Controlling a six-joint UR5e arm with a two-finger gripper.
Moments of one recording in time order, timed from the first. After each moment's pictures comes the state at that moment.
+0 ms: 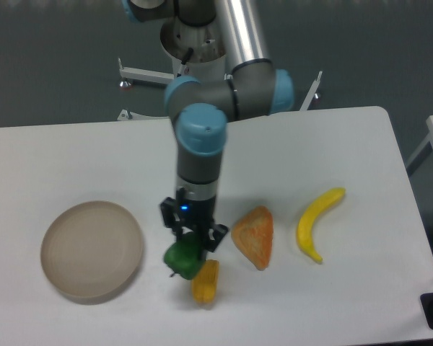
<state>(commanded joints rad) 2.16 -2.08 -1.40 -0.90 1.41 0.92</state>
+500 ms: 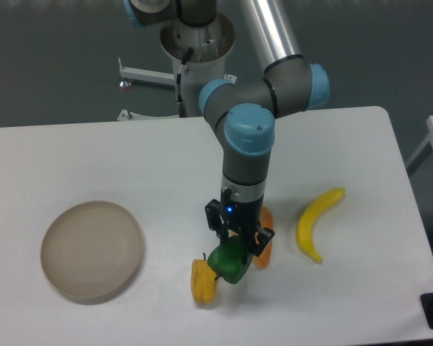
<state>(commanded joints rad) 2.19 -2.10 -1.37 -0.91 1.43 0.97</state>
